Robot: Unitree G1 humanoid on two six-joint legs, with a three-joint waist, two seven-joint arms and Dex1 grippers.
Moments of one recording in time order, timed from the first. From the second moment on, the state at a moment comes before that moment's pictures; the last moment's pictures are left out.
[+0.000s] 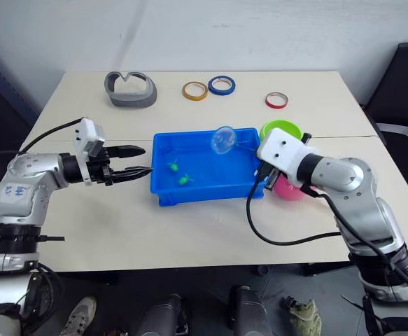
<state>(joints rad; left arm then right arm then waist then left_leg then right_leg) -0.58 0.70 0.11 0.10 -0.34 0.47 -1.06 -0.52 -0.75 0.09 -0.39 -0.01 0.54 0.80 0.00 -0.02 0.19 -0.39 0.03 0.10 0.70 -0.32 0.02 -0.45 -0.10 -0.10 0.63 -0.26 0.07</state>
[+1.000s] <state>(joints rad) -0.30 0.79 0.22 -0.19 -0.45 0.63 -0.91 -0.53 -0.65 0.31 -0.29 -0.10 0.50 0.78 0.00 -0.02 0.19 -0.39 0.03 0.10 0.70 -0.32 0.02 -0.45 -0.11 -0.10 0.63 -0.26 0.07</state>
